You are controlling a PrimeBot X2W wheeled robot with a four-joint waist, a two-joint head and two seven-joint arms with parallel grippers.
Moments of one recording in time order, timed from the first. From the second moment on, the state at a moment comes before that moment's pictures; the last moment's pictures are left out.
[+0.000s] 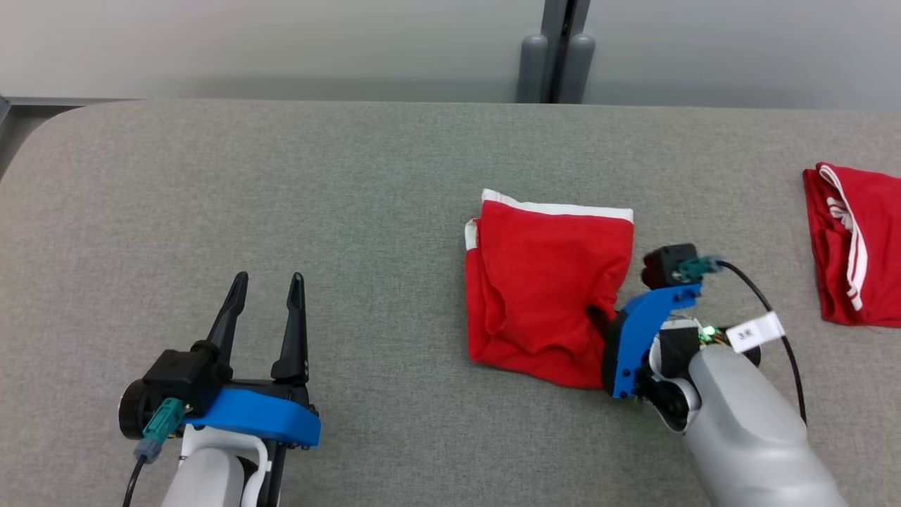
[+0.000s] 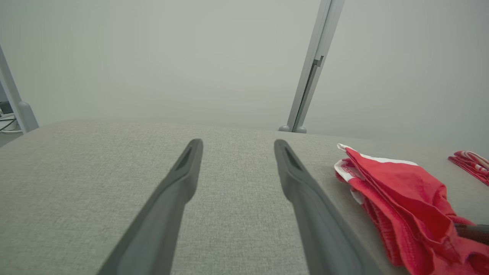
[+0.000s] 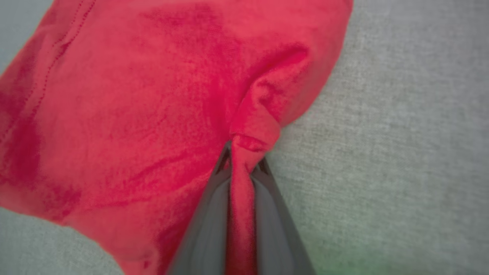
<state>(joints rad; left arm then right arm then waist) -0.20 0.10 -0.14 0.32 -0.26 -0.13 -0.26 -0.63 -0.05 0.21 0.91 0.37 0.13 0.28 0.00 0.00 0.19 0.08</state>
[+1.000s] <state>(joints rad) -0.31 0.15 -0.14 0.22 -0.23 -0.13 -0.26 -1.02 -0.70 0.61 0.64 0.28 0.13 0.36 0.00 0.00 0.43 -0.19</state>
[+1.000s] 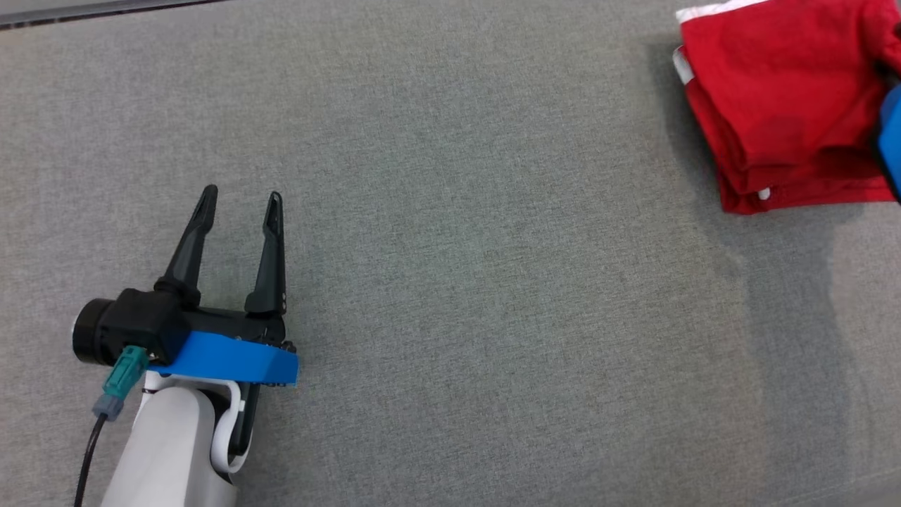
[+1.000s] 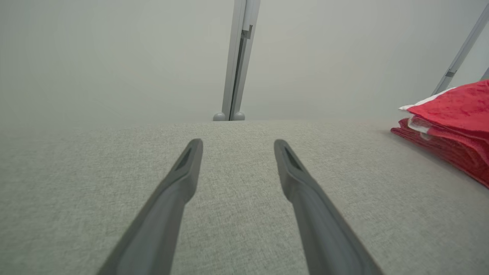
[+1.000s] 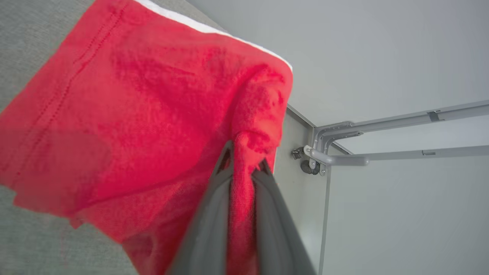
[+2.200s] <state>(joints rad) -0.26 0.16 -0.18 0.30 -0.28 -0.11 -0.26 -0.56 -0.28 -0.08 0.58 0.04 0.13 -0.13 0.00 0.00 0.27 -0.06</state>
